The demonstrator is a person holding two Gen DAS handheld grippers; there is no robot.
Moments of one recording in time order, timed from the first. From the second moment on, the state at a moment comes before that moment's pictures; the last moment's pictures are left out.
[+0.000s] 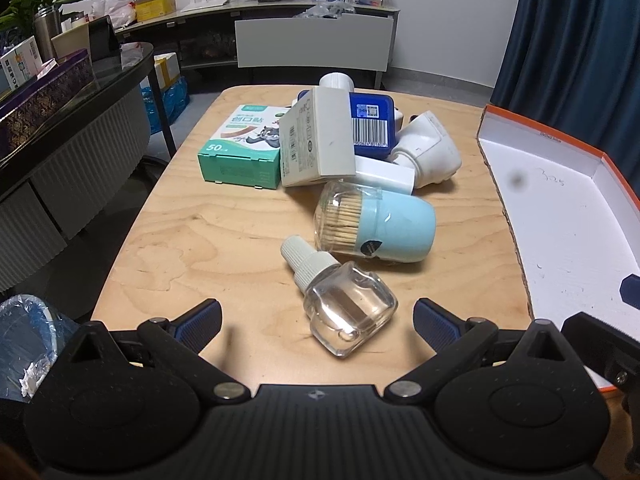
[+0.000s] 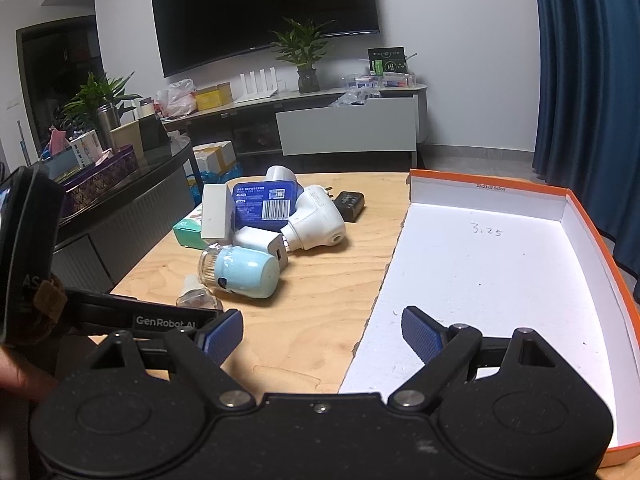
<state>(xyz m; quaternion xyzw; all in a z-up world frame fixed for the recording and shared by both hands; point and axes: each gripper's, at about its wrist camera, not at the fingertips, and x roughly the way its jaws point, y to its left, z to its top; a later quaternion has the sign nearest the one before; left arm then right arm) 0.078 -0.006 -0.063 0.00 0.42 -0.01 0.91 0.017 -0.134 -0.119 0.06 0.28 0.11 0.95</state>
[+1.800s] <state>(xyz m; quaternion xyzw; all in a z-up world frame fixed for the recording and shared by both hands) 0.074 0.080 -0.054 -0.08 0.34 0.01 0.94 0.156 -0.008 -0.146 0.06 0.39 0.05 0.92</state>
